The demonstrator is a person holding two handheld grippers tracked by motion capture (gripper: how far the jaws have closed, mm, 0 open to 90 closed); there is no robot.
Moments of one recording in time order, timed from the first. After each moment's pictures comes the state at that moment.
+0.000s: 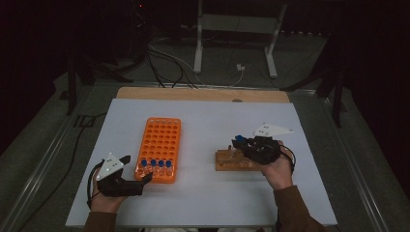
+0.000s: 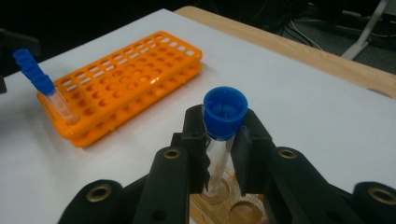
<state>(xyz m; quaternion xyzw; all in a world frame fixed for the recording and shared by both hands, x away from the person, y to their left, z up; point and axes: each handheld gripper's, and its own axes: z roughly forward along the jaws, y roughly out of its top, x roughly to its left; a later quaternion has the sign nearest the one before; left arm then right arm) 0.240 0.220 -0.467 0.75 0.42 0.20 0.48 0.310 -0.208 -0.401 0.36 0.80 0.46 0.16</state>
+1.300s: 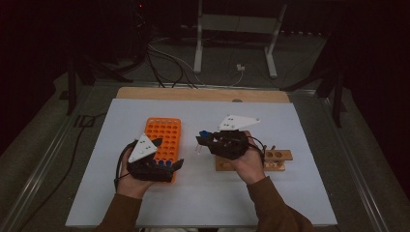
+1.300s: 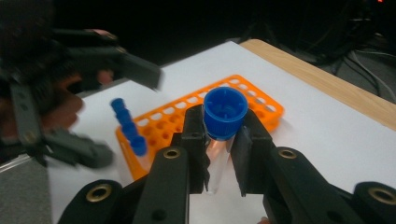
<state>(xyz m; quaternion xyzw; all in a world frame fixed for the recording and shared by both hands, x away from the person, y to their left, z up) 0.267 0.132 -0.410 0.78 0.33 0.19 0.50 0.309 -0.119 -0.366 0.27 0.81 0.50 0.11</state>
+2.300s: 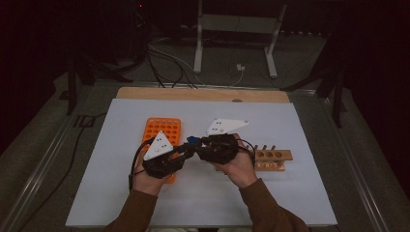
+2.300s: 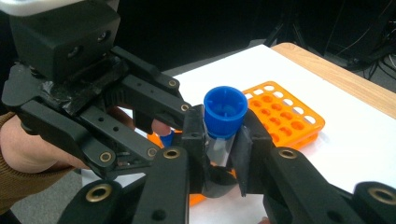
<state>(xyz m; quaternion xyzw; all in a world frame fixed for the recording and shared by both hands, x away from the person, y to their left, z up) 0.272 0.106 -0.405 0.78 0.28 0.16 0.53 0.300 -0.097 -0.363 0.23 0.82 0.51 0.08</state>
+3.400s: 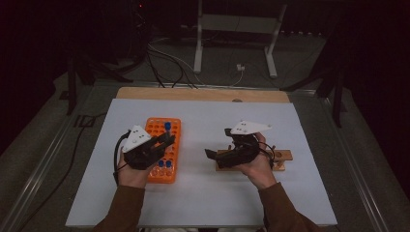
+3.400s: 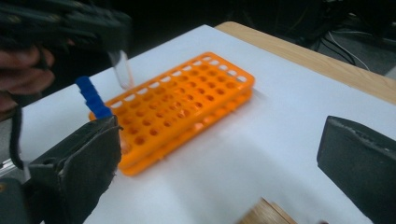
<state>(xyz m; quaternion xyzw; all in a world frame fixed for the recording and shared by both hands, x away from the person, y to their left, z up) 0.283 0.155 -0.398 0.73 0.36 0.22 0.53 0.309 -0.154 -0.390 0.32 0.80 0.49 0.12</state>
